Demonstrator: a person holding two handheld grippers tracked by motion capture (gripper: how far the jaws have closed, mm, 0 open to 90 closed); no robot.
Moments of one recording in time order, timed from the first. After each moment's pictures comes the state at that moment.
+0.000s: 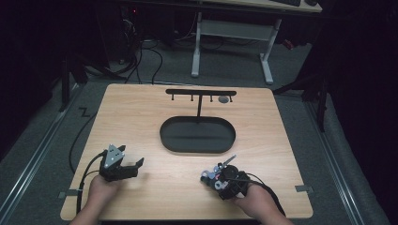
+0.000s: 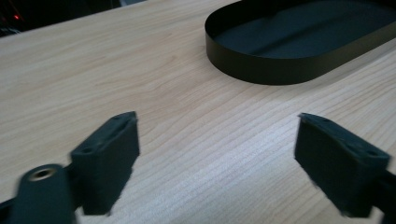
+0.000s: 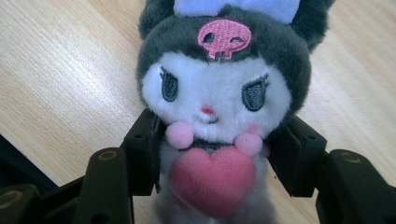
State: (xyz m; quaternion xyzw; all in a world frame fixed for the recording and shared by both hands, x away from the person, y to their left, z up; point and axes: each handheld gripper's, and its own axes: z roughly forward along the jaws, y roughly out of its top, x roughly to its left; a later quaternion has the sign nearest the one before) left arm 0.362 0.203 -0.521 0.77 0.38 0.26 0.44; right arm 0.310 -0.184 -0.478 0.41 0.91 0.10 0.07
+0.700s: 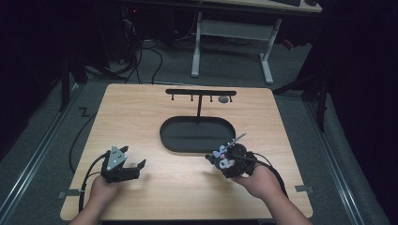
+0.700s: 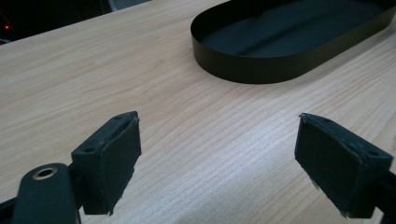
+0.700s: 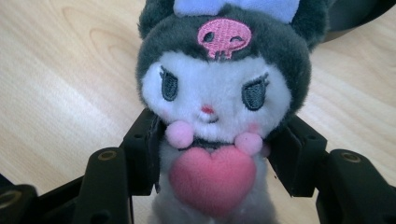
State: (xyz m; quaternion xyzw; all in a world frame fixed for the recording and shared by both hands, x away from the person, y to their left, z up) left arm 0.357 0.199 -0.521 0.78 0.35 0.26 0.45; right arm 0.350 -0.200 -0.431 0.45 0.88 0.13 0.09
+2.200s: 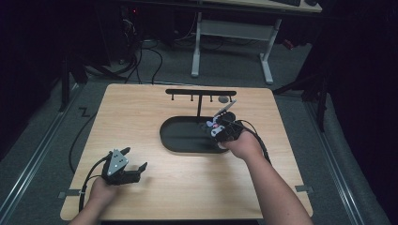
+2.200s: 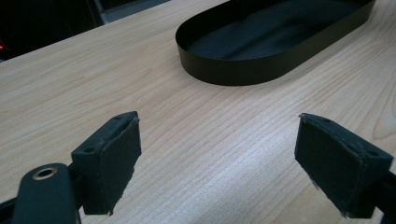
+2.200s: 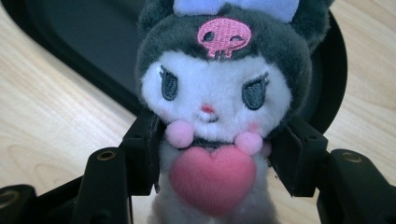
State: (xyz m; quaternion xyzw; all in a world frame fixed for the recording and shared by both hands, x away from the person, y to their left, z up) left arm 0.350 0.196 -0.521 0.79 0.32 0.27 0.45; right arm 0.461 -0.186 -0.429 0.48 0.86 0.15 0.09
